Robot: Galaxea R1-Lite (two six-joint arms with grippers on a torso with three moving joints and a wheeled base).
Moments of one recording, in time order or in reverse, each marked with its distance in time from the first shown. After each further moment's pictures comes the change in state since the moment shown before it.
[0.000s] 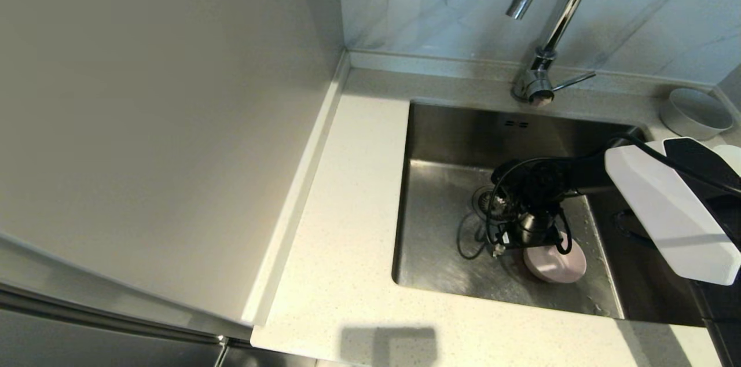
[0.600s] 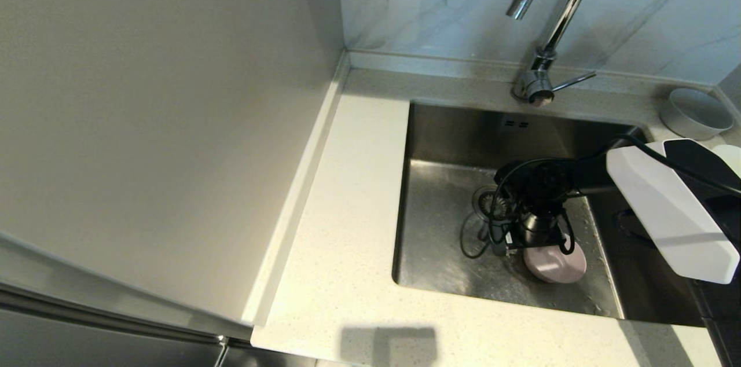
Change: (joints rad) left arm 0.000 0.000 0.000 0.000 0.000 0.000; right arm -0.016 0.009 -0.007 -0.001 -0.008 -0.001
